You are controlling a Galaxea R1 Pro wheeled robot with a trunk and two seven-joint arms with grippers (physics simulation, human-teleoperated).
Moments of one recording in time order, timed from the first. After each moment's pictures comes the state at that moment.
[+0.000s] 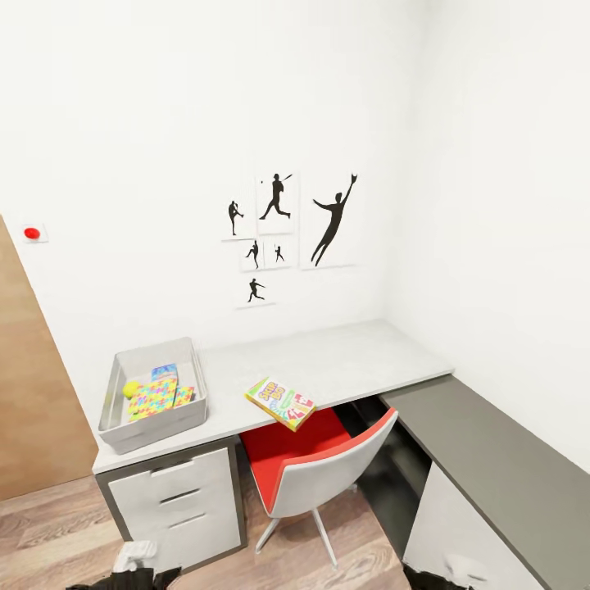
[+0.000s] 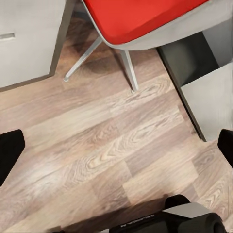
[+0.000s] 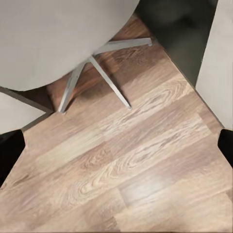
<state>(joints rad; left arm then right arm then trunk) -0.35 0.27 0.06 -0.36 0.14 0.11 -0.69 -0.10 -0.26 0.27 -0.82 -0.66 0.13 0.08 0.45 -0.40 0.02</state>
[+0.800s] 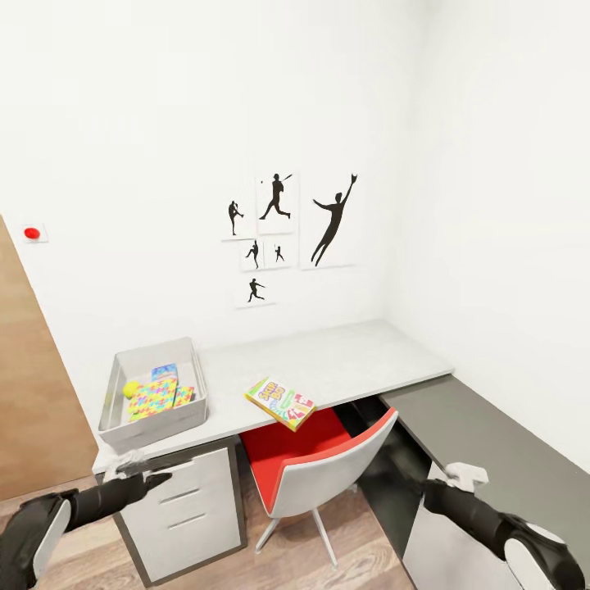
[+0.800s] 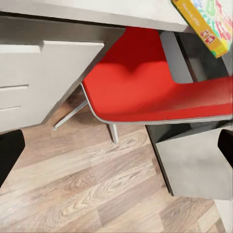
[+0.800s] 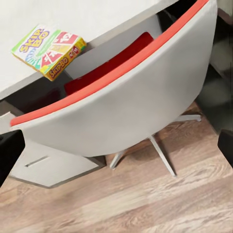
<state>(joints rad) -0.42 0.30 0.29 -0.78 0.15 0.60 -0.71 -0.07 -0.33 0.05 -1.45 -0.67 0.51 0.13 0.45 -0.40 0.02</state>
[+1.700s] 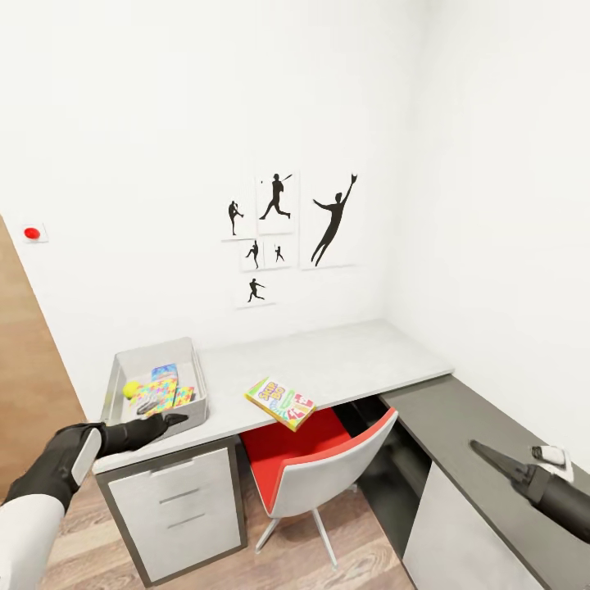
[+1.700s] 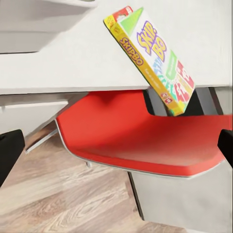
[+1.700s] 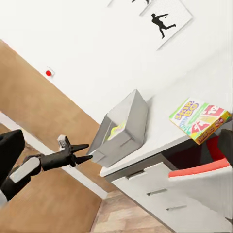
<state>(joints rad) -0.70 0.26 0.31 -0.65 0.16 0.75 -0.63 -0.05 -0.32 -0.52 -1.48 -0.66 0.82 1.10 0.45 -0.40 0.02</state>
